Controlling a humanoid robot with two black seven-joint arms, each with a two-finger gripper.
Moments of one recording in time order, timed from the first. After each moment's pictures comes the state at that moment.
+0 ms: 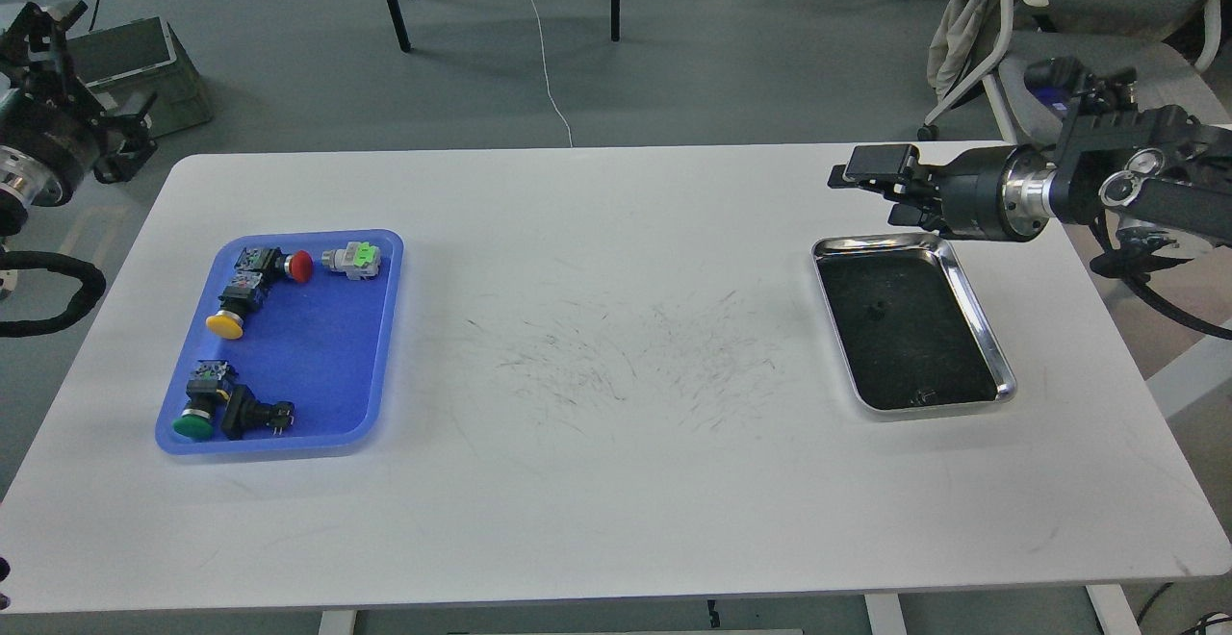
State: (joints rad) left arm -0.90 0.56 -0.50 -0.33 0.00 -0.49 -0.33; right arm 1.45 -0.66 -0.50 1.08 -0.51 0.30 0.17
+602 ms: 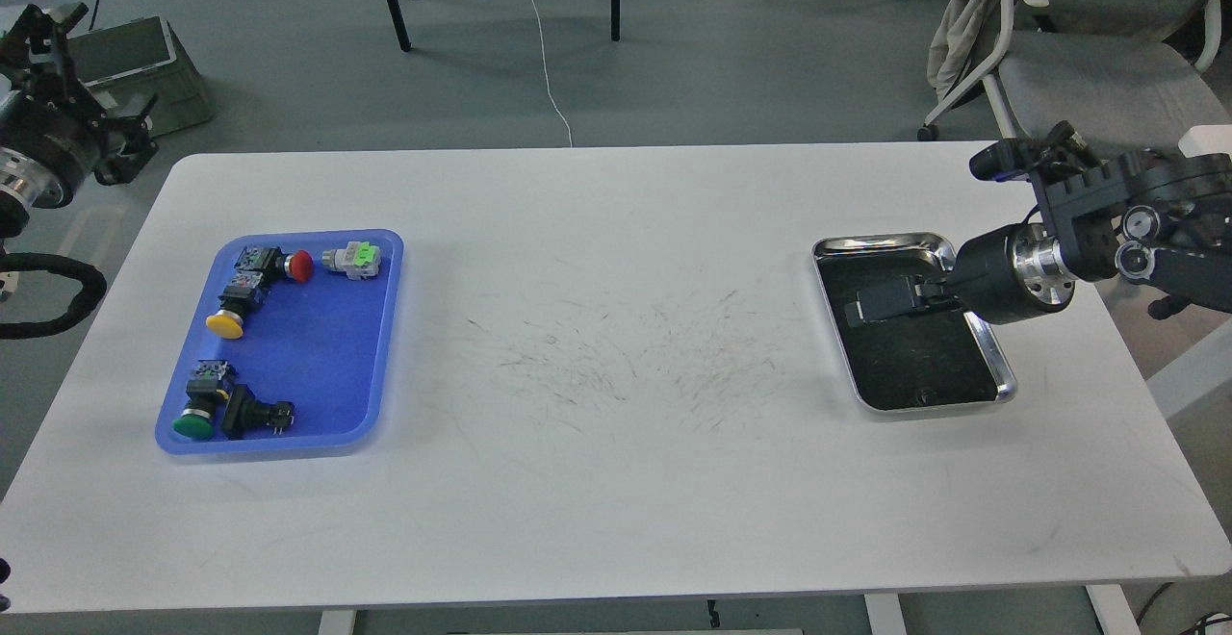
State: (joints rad) left arm -0.90 0.56 -0.50 -0.33 0.00 -0.49 -0.33; right arm 1.48 -0.71 -0.55 1.19 -1.00 0.49 0.22
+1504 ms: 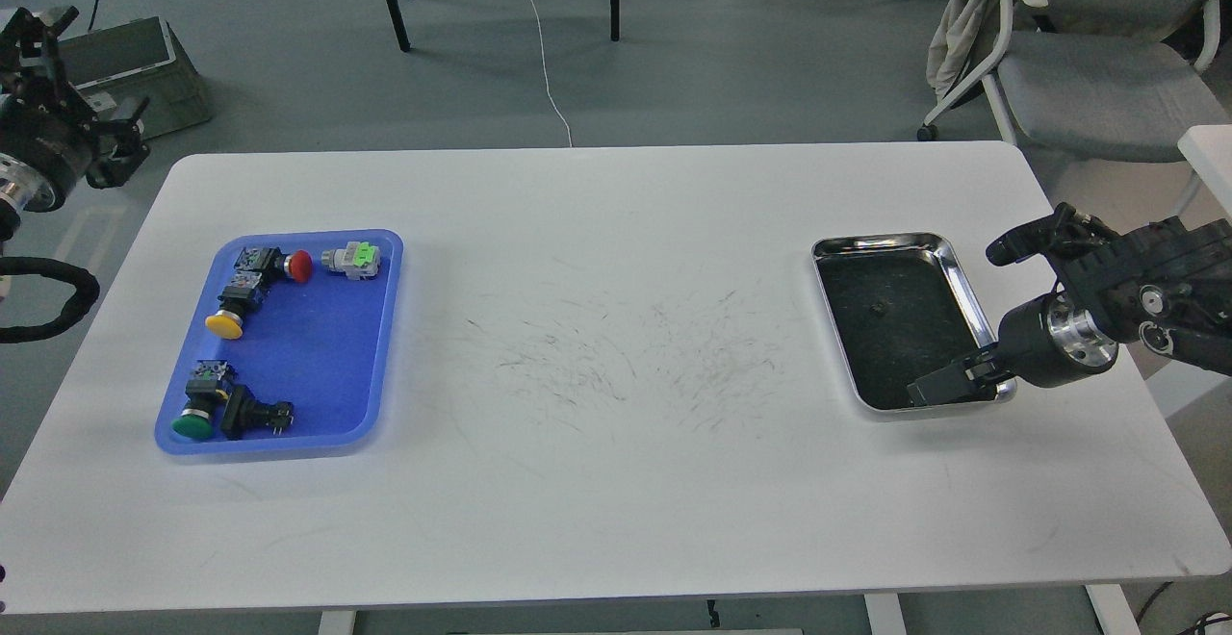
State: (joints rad) left arm -0.89 0.57 -0.50 -0.33 0.00 -0.49 -0.33; right arm 1.35 -0.71 -0.56 1.09 -1.30 0.49 0.32
